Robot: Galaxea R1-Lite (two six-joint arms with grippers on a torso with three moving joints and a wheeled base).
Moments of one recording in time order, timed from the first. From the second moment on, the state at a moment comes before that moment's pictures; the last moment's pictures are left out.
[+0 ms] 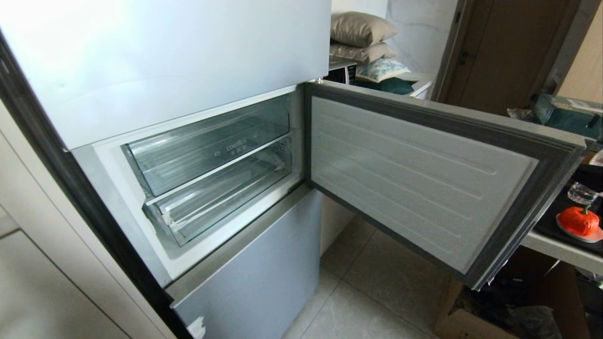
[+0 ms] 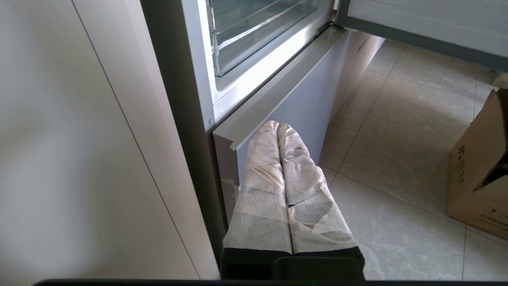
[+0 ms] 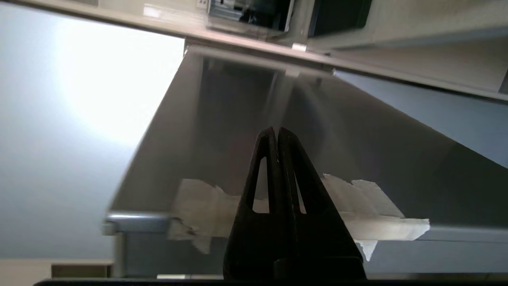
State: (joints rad) left arm -0.01 0.00 0.00 0.00 0.00 0.00; right arm -0.61 1.70 -0.83 -0.79 1.08 1.19
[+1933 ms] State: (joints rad) left arm -0.01 0.00 0.00 0.00 0.00 0.00; right arm 0.58 2.08 -1.18 -0.93 0.34 0.55
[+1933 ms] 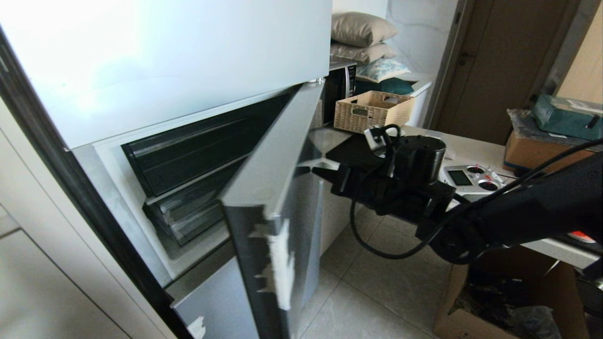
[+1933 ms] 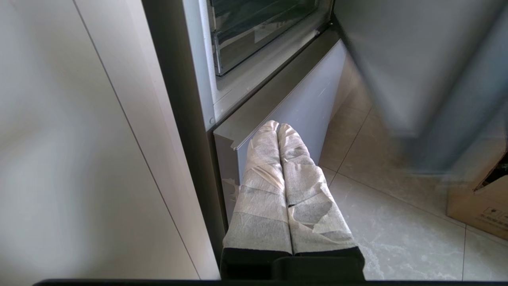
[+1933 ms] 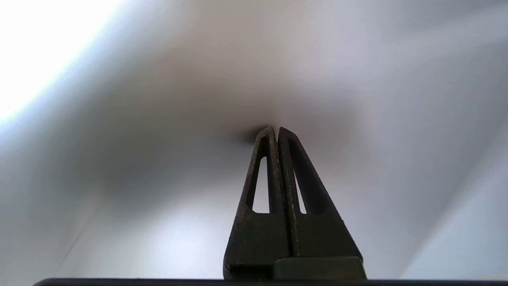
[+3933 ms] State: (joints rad) left arm -0.01 0.00 0.00 0.00 0.00 0.00; right arm 0.69 2.48 -1.93 -0.75 0.34 0.78
